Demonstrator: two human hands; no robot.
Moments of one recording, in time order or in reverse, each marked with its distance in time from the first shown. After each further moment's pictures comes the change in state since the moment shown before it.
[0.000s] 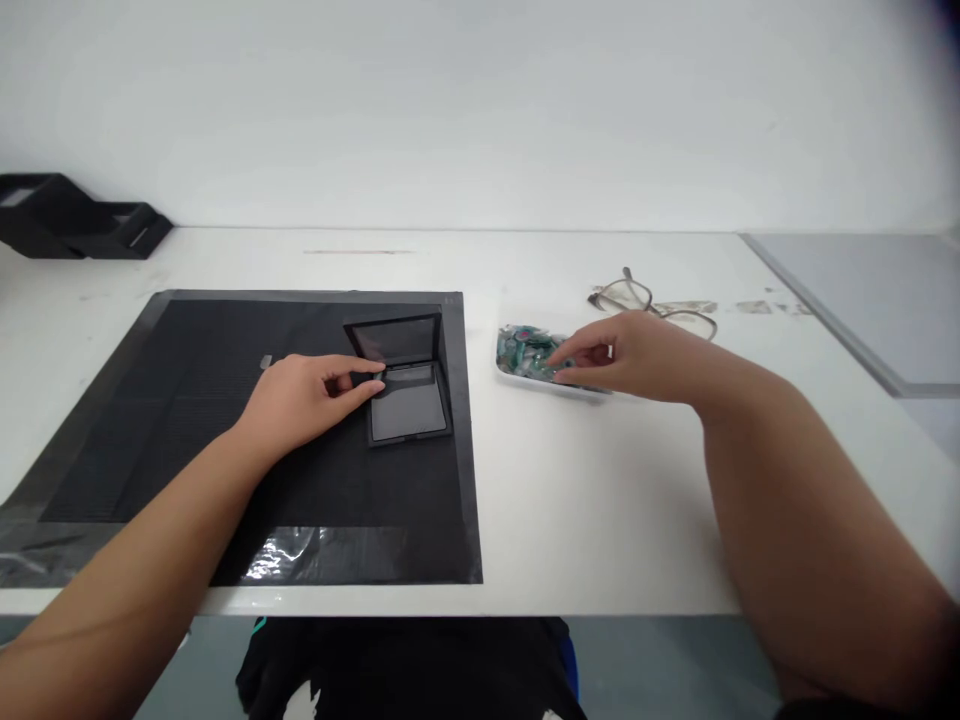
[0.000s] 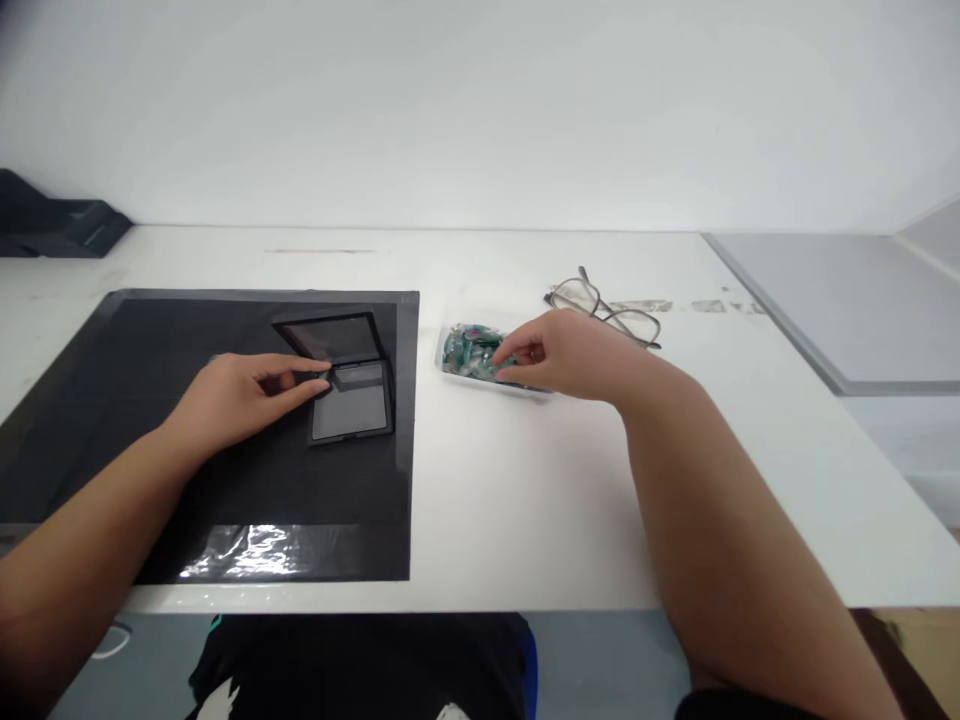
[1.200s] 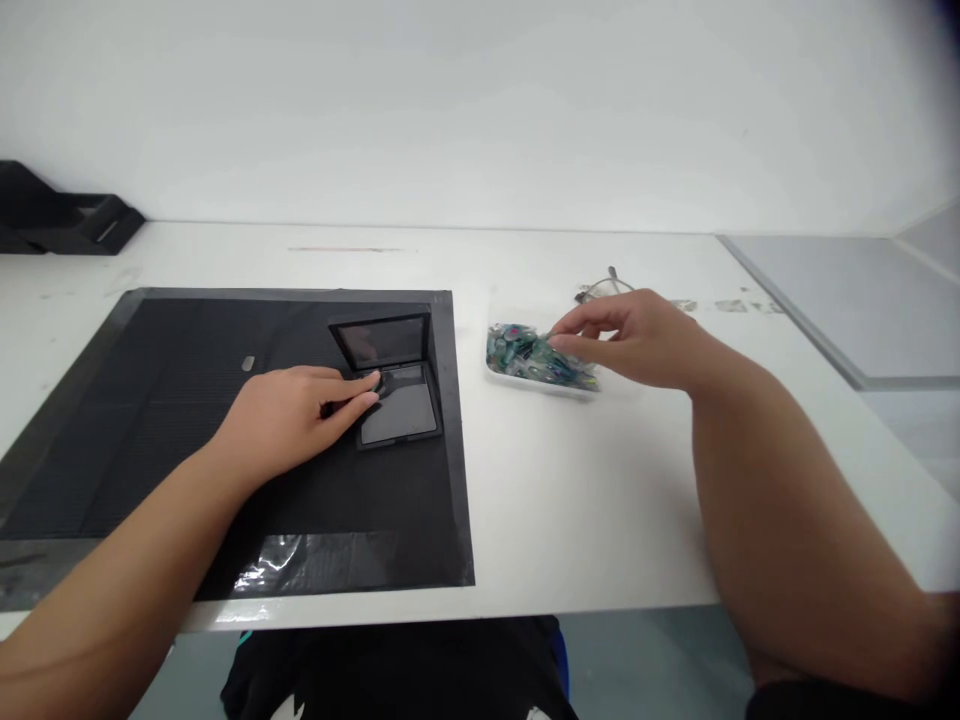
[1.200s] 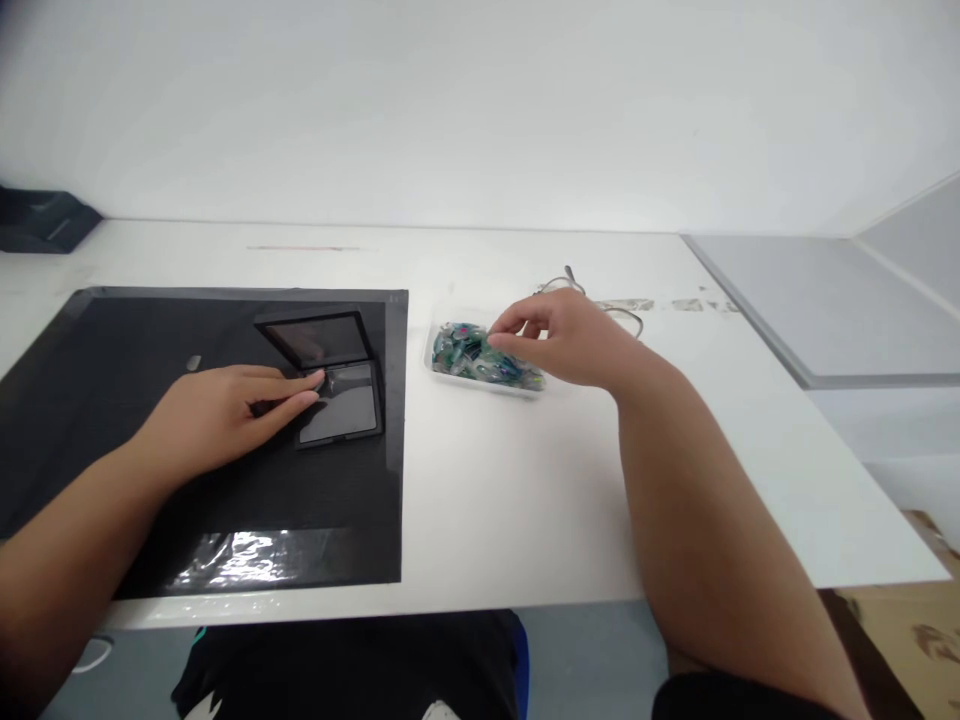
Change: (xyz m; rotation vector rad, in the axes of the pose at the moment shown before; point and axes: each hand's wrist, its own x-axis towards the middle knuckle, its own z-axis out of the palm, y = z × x) left_hand -0.012 0.014 -0.003 0.321 -0.114 0.082; right_hand -0.001 0.000 -0.004 0.147 0.240 -0.106
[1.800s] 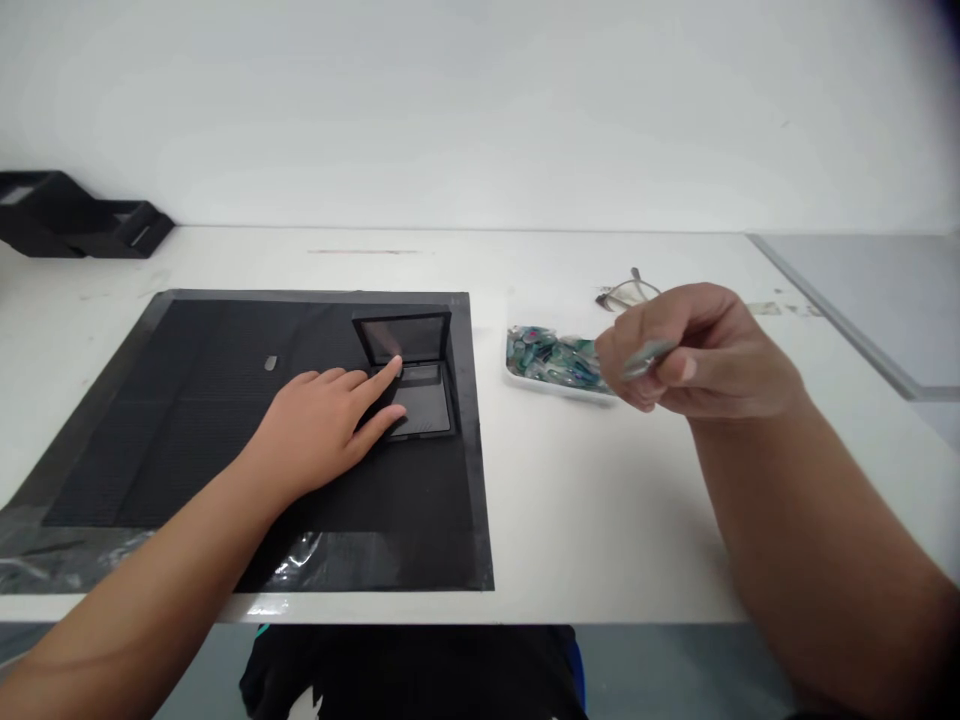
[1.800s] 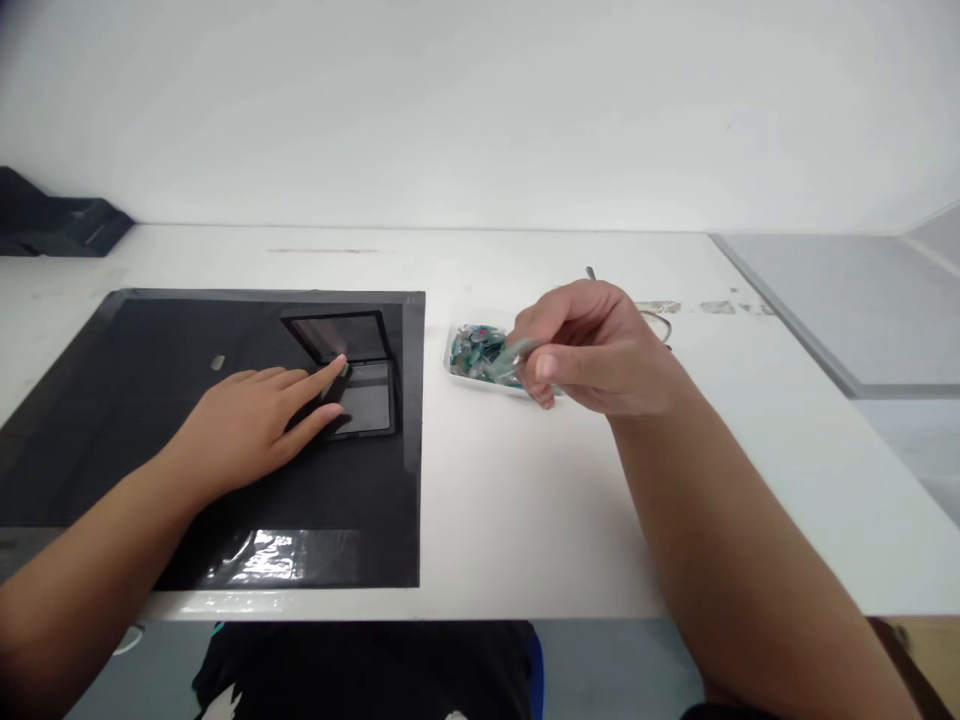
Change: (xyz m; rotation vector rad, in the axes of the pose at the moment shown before) left_hand -0.006 0.016 0.001 0.259 -0.010 0.124; right_hand -0.008 -0.024 0.011 1.014 -0.228 -0.542
